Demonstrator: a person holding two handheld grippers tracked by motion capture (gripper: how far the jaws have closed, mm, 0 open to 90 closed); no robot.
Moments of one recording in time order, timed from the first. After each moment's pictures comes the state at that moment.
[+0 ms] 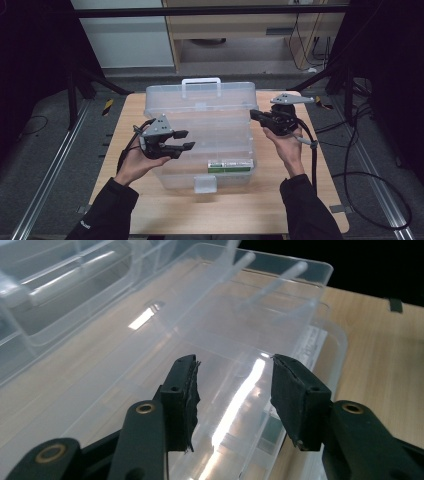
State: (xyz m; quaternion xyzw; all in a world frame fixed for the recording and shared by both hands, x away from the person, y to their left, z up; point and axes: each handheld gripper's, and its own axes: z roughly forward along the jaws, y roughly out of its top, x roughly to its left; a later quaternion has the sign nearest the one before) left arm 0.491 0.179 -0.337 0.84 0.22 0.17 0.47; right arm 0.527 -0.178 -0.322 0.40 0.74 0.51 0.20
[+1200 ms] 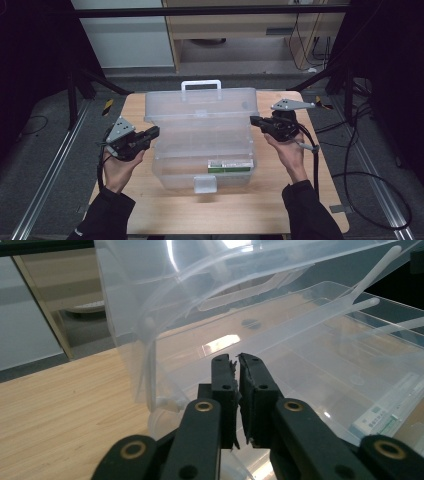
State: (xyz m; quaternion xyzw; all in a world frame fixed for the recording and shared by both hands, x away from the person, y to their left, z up) left arm 0.478 0.245 -0.348 0.73 0.37 0.26 0.51; right arm 0.514 -0.179 -0.328 0.38 0.75 0.50 0.19
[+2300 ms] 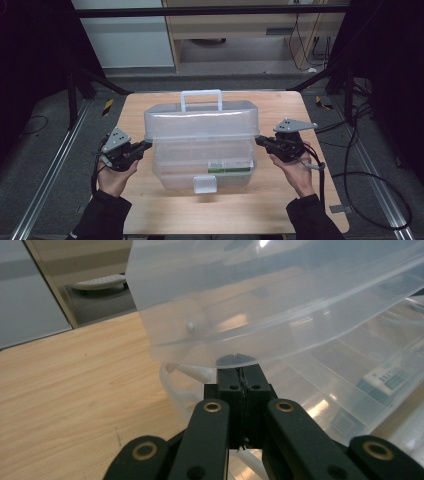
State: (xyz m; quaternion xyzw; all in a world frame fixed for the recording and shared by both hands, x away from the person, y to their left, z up) left arm 0.460 0.259 -0.368 0.75 0.39 0.25 0.47; right arm 0.475 -0.188 -0.353 0.37 0.78 0.46 0.19
